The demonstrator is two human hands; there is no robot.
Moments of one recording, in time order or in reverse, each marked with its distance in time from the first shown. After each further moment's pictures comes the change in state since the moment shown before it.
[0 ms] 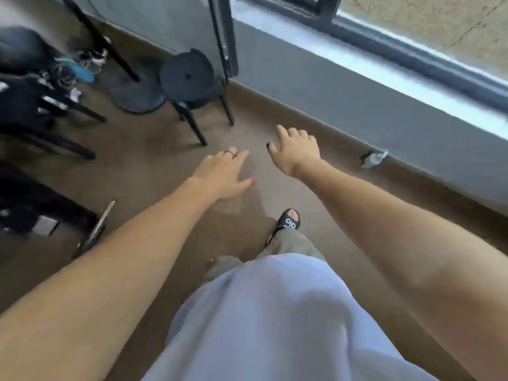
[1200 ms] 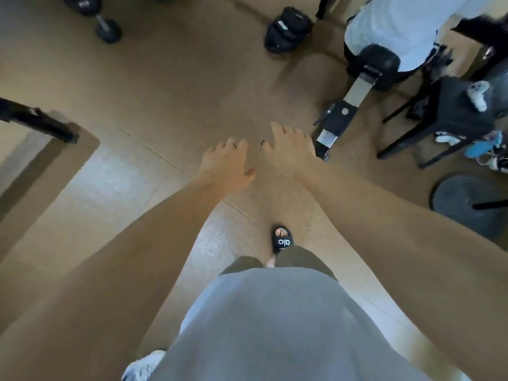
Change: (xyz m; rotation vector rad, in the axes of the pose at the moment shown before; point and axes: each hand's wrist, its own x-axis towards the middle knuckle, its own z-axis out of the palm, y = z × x) left_hand -0.523 -0.318 0.245 -0.808 0.318 -1.607; right_hand -0.266 -0.710 0.232 -0.579 -0.329 -1.578
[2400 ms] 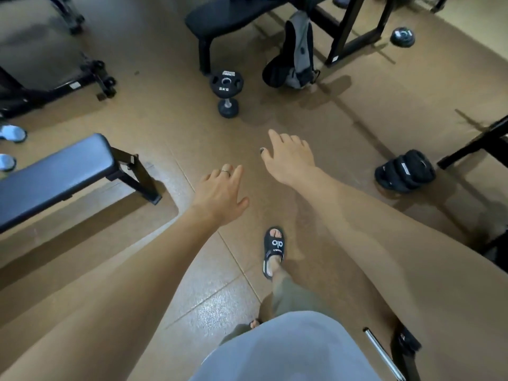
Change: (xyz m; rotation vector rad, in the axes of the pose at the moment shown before) left_hand 0.285 -0.612 -0.229 -0.053 0.205 -0.293; right_hand 0.584 -0.543 -0.102 -0.206 0.033 -0.401
